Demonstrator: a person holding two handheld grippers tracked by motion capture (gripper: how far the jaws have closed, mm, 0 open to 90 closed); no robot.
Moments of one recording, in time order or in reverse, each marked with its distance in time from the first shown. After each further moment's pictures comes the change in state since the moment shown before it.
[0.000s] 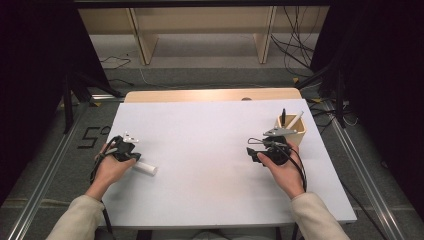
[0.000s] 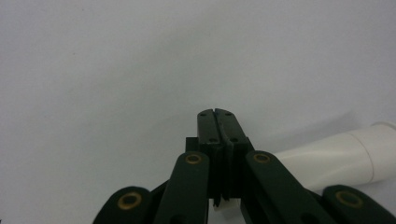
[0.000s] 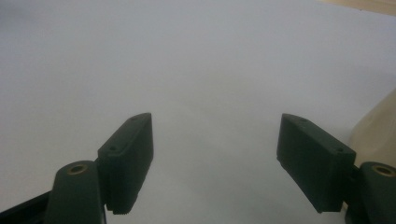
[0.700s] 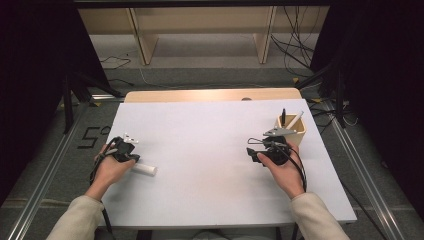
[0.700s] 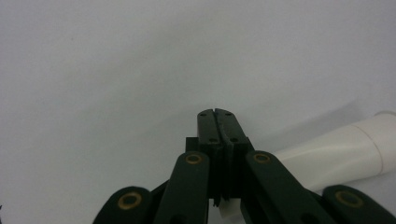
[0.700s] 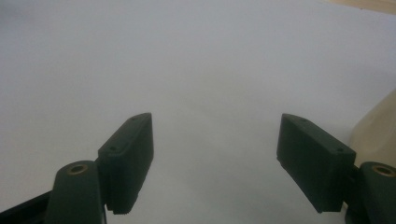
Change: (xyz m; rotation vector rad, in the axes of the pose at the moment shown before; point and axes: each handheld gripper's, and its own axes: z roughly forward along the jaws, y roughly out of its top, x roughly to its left) left arm 0.000 -0.002 0.000 0.041 0.005 -0.002; right arm 0.000 0.000 0.000 0.004 -0.001 -0.001
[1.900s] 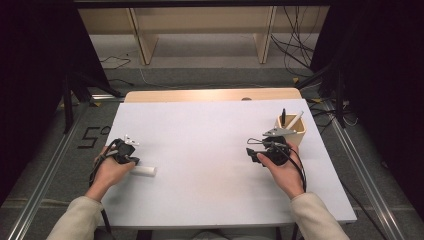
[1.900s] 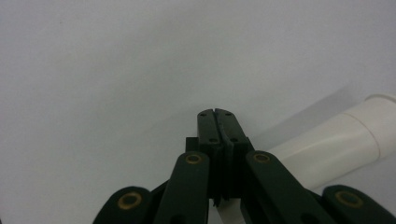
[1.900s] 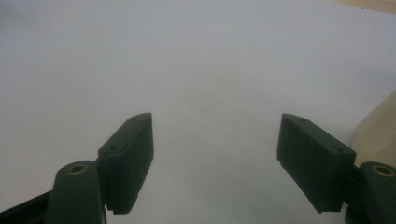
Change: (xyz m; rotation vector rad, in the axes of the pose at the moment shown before) left arm -0.005 -0.003 -0.002 0.043 -0.003 0.002; right arm 0.001 0.000 0.000 0.001 0.001 -0.001
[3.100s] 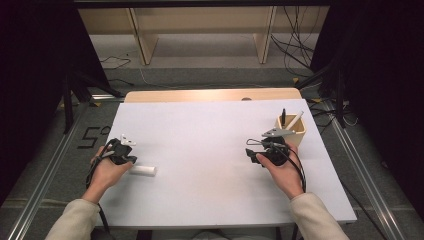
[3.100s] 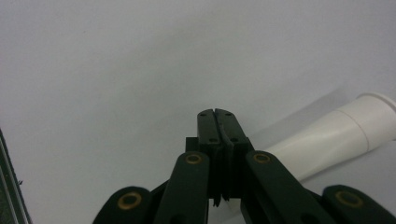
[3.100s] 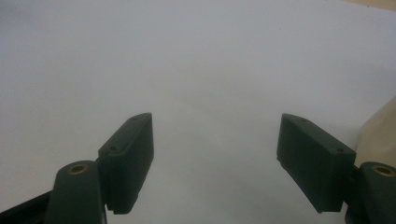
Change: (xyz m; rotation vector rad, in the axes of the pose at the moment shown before) left arm 0.001 -0.003 -0.011 -0.047 0.028 -0.004; right arm 0.002 -0.001 0.002 0.005 0.006 -0.004
